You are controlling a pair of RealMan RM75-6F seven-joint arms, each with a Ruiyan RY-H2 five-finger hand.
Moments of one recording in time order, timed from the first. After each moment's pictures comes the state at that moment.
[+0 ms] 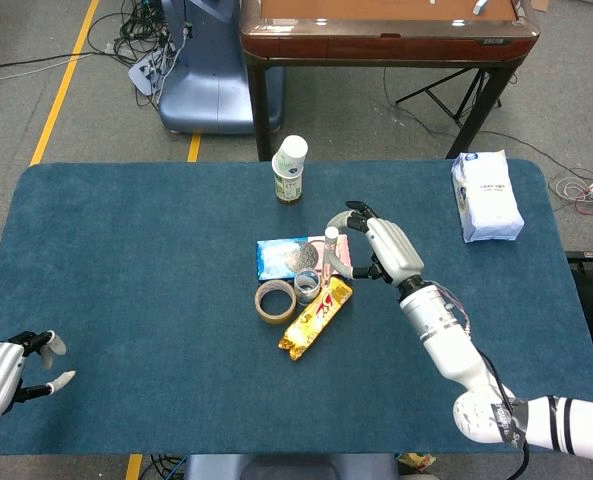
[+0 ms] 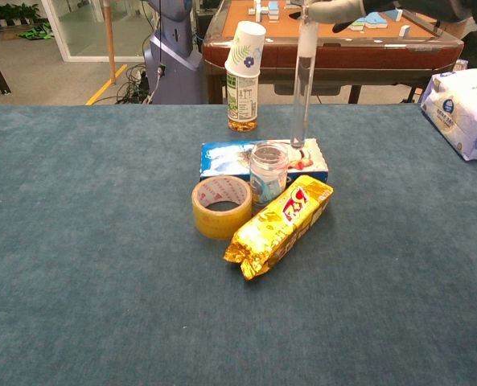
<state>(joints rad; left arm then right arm) -0.11 -1.08 0.00 -1.59 1.62 1.53 -0.21 0.75 -1.21 0.39 -1.95 -0.88 1.00 0.01</state>
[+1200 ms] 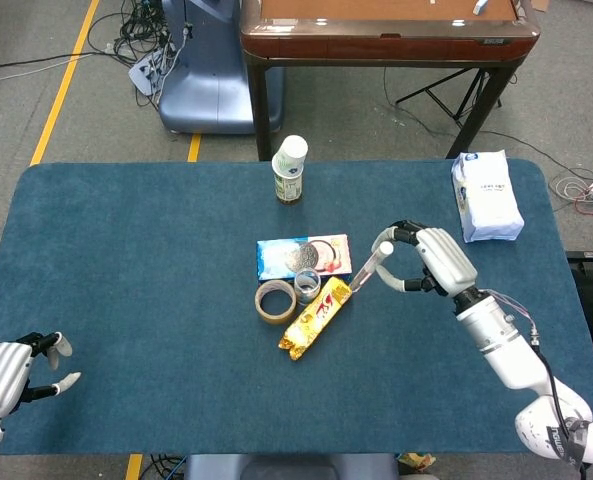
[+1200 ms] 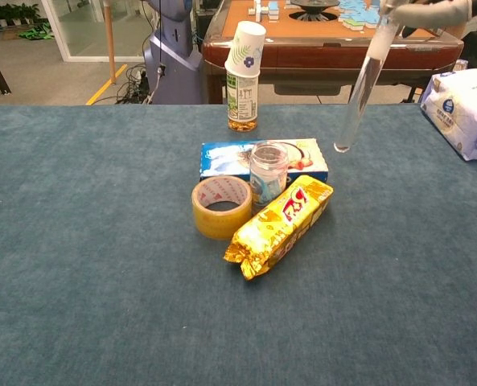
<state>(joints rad) -0.12 -1.09 0.01 -1.59 1.62 1.50 -0.19 0.60 -1.07 0.25 -1.78 -1.38 1.02 0.41</state>
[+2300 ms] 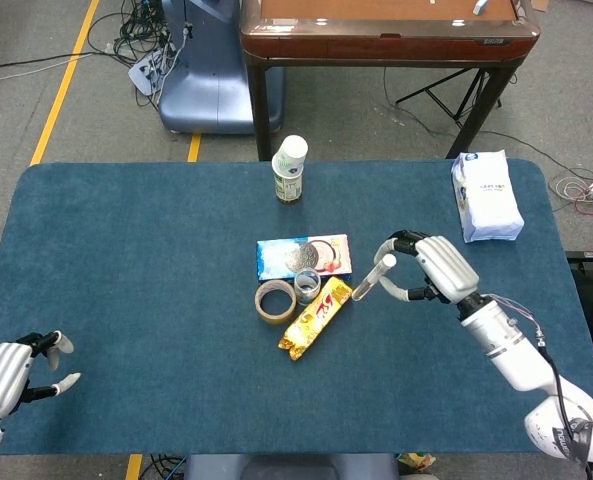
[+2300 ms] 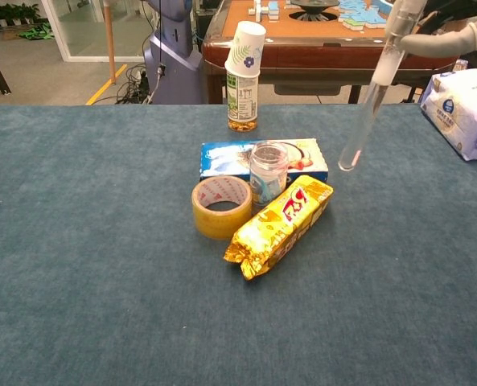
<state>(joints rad) -0.12 -1.09 0.01 -1.60 1.62 1.50 -0.18 0.59 -1.07 0.21 -1.72 -1.47 1.04 0.40</state>
